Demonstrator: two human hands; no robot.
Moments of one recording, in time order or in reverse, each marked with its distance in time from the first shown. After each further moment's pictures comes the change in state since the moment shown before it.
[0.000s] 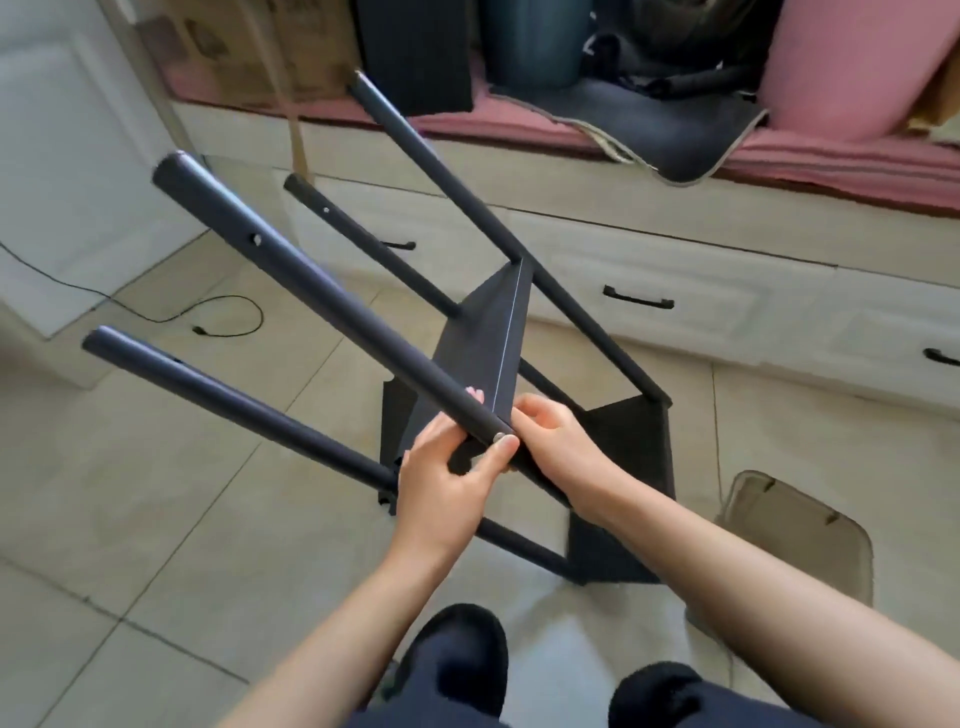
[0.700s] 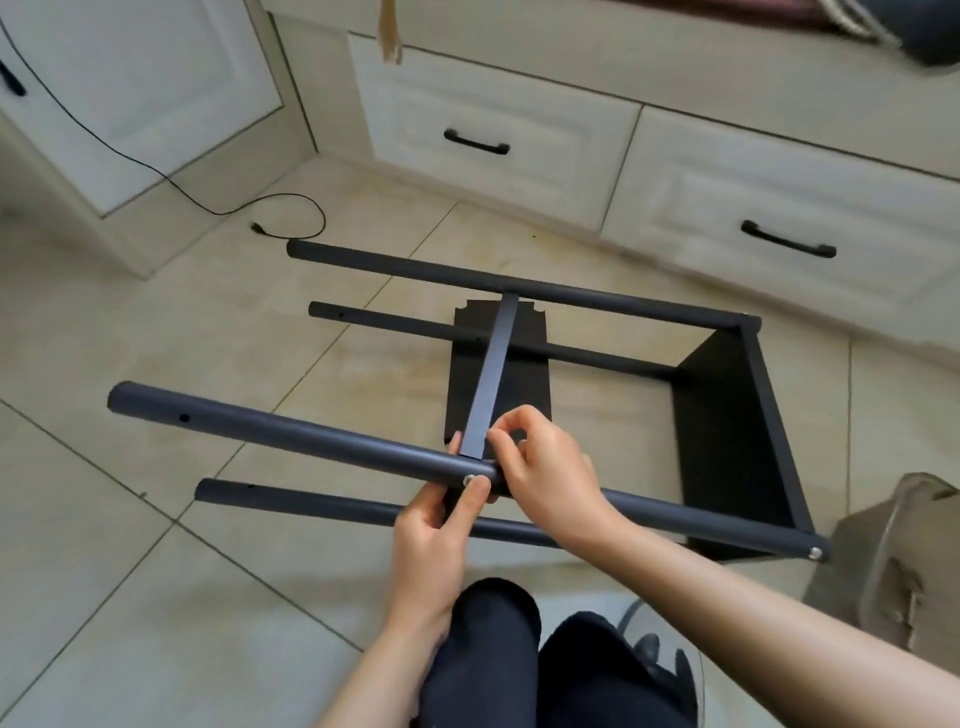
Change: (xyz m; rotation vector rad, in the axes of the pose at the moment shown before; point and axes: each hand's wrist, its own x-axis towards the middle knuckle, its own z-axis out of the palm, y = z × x) left_hand -0.044 -0.150 -0.060 -0.308 0.237 -0.317; right_hand 0.030 0.081 0.121 -0.609 0.019 -0.070
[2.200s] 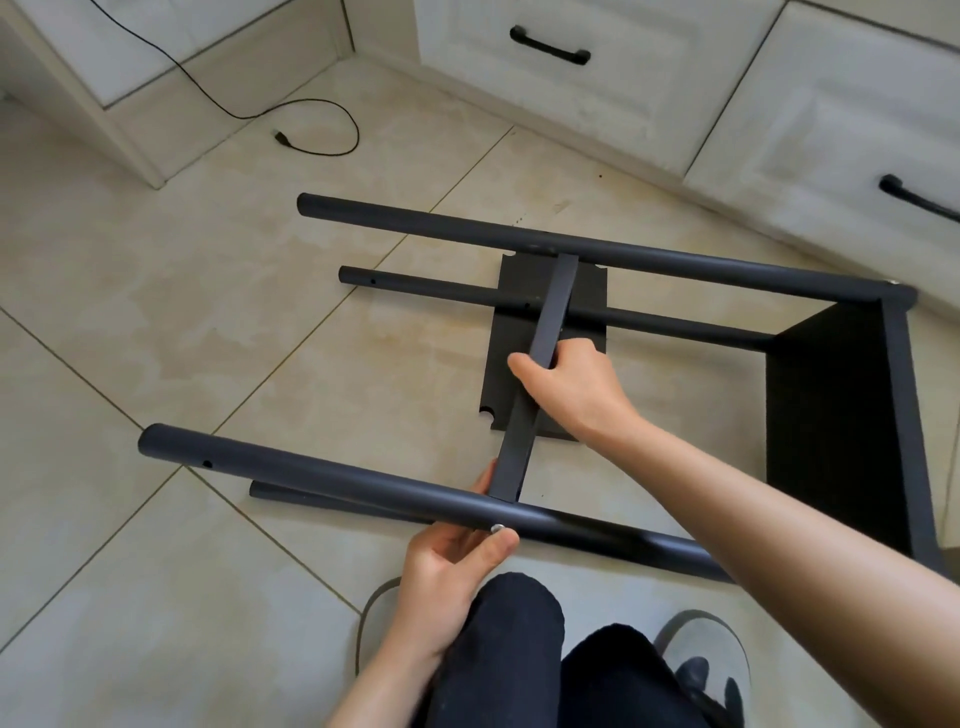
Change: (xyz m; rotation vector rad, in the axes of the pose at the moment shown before) left_hand -0.001 -0.048 -0.033 0.034 -0.035 -0.271; right_hand 0.105 0.018 0.032 0.062 -0.091 0.166
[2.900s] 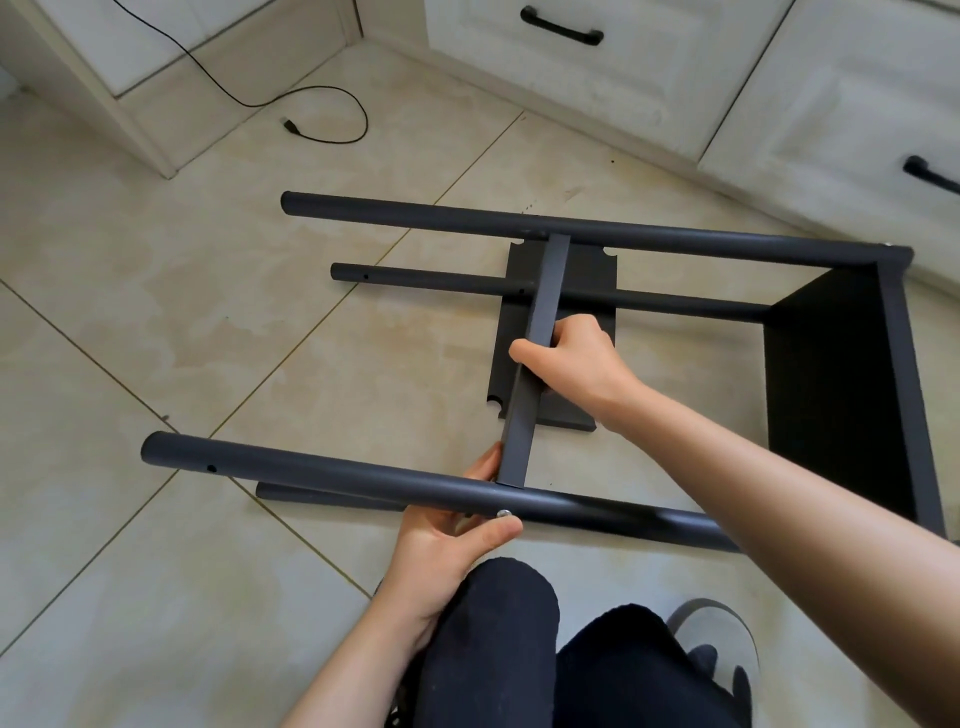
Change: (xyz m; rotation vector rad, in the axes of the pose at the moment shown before) left_hand 0.007 0.016 -0.012 -0.074 -0.129 0.020; right_hand 0.010 -0.006 -0.001 0.092 -0.100 -0.053
